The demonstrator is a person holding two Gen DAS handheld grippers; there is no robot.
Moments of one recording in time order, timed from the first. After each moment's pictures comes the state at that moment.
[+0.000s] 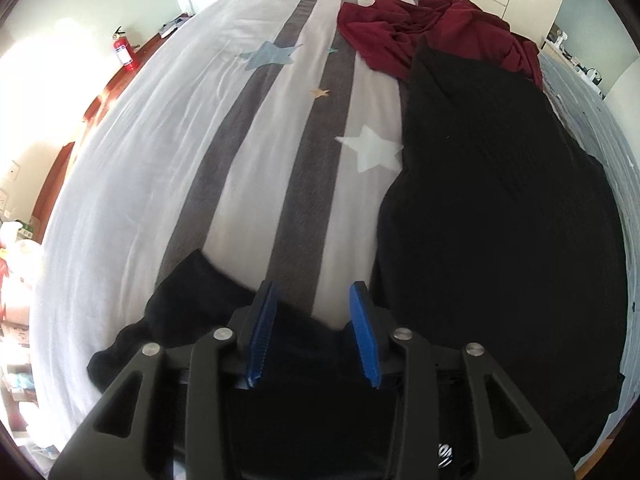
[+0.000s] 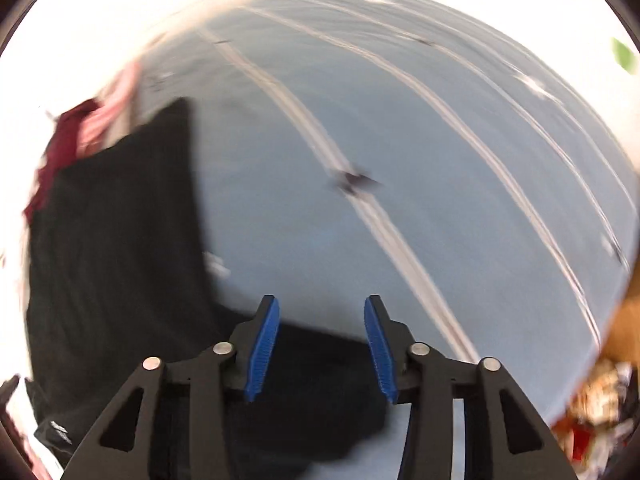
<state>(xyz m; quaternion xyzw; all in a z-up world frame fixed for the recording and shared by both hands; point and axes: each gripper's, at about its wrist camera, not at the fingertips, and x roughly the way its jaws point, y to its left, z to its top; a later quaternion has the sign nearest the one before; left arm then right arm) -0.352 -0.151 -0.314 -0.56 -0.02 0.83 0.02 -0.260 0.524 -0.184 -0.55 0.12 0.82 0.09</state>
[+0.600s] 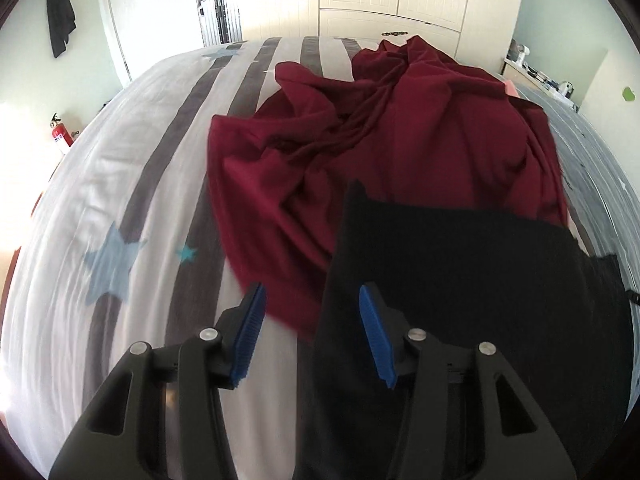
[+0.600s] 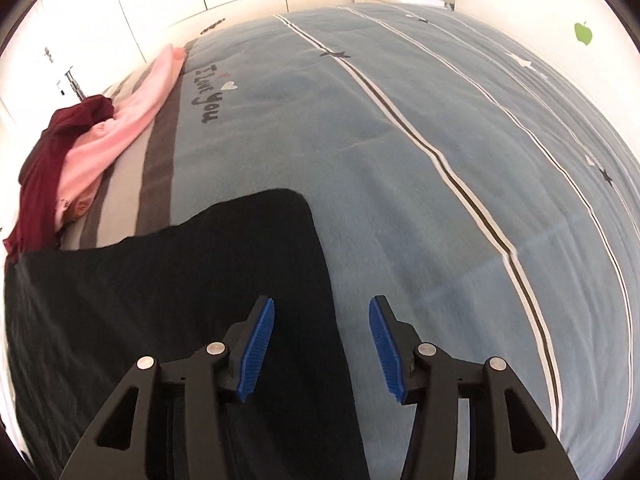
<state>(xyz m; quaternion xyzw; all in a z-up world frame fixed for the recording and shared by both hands) -0.607 -0.041 -0.334 -0.47 0.03 0.88 0.09 -0.565 0.412 -0.292 -0.53 0.07 0.84 0.05</state>
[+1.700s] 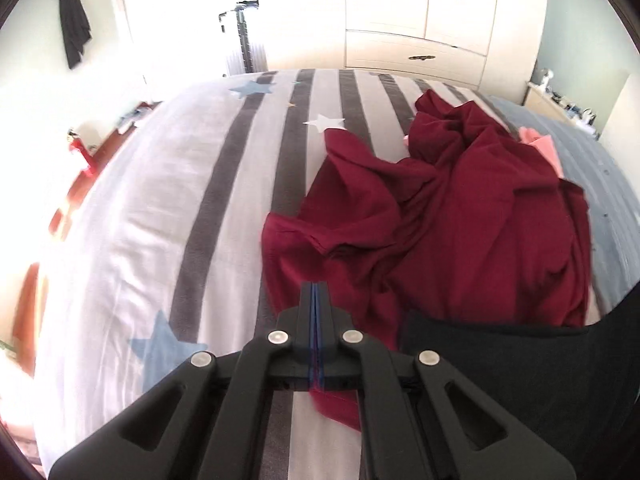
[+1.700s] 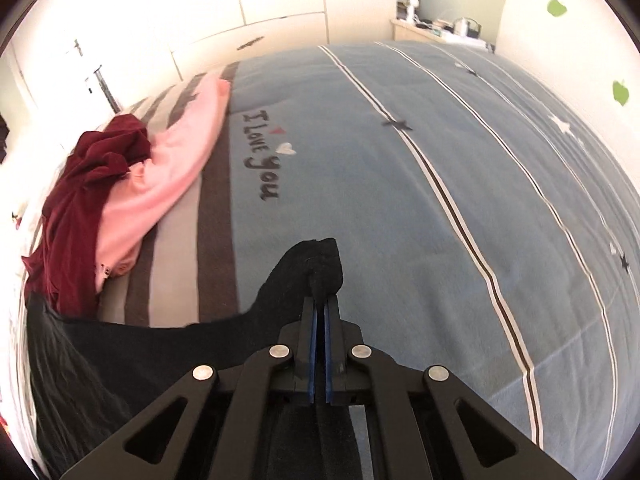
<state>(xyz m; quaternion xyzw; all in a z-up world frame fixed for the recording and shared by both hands) -0.671 -0.083 -0.289 -0.46 0.01 0.88 0.08 -0.611 0.373 -0.222 -0.50 0.03 0.87 0.00</state>
